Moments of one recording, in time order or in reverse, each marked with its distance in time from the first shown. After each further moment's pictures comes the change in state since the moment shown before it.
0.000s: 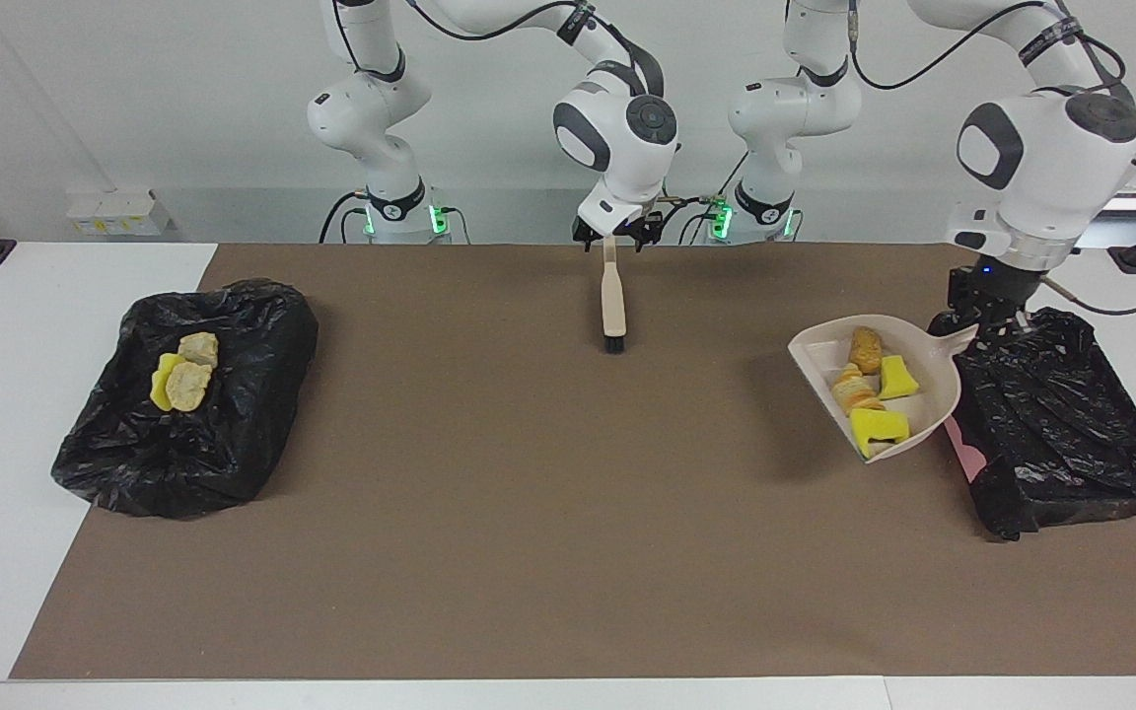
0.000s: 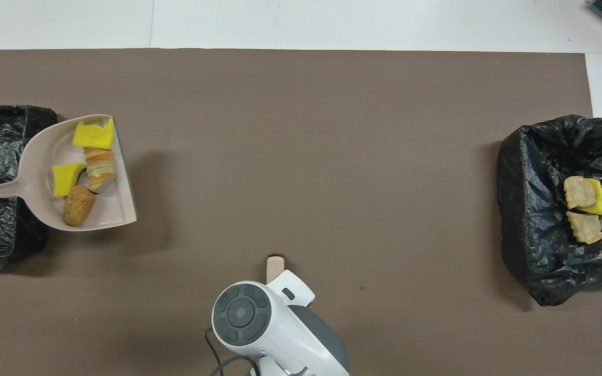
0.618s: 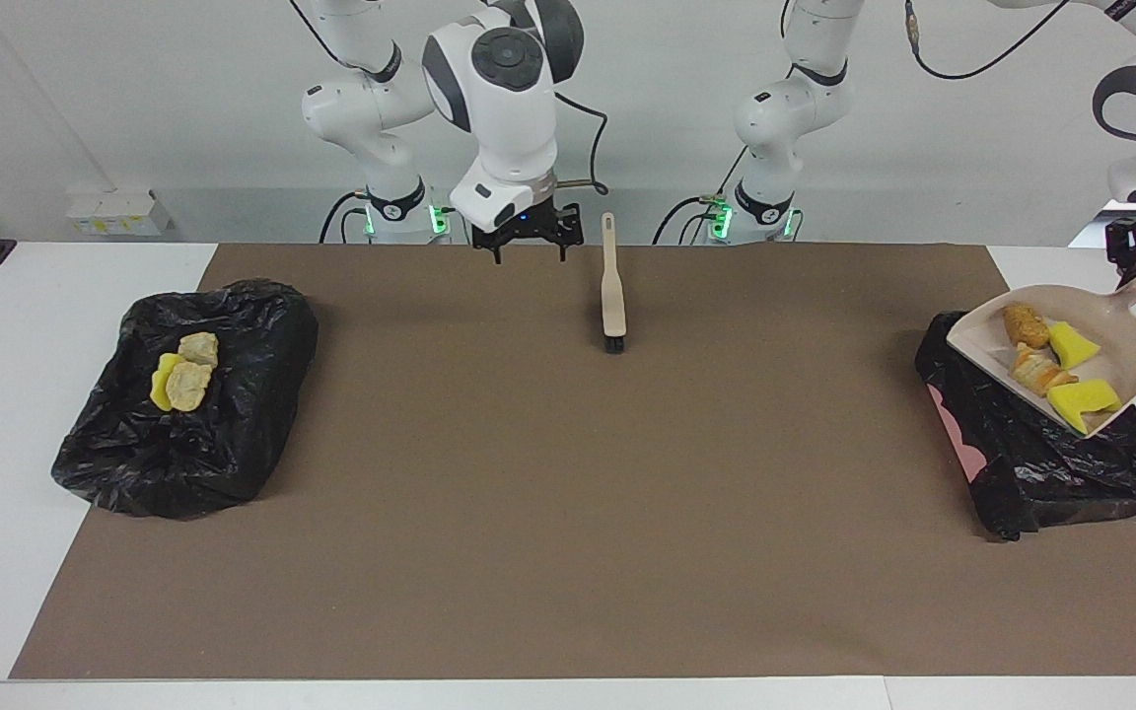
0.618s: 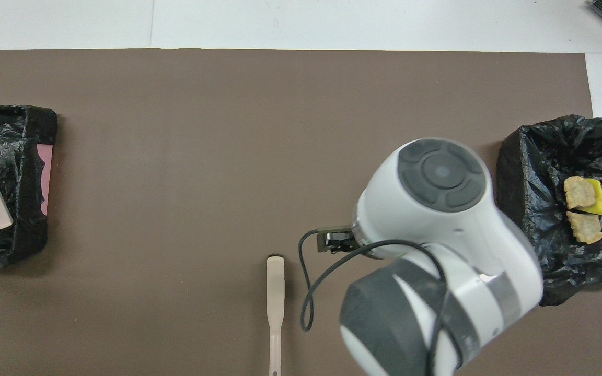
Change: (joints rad) left arm 0.293 0.079 0.003 0.168 0.187 0.030 0.108; right arm -0.390 -0.093 -0.008 0.212 -0.053 -0.230 -0.385
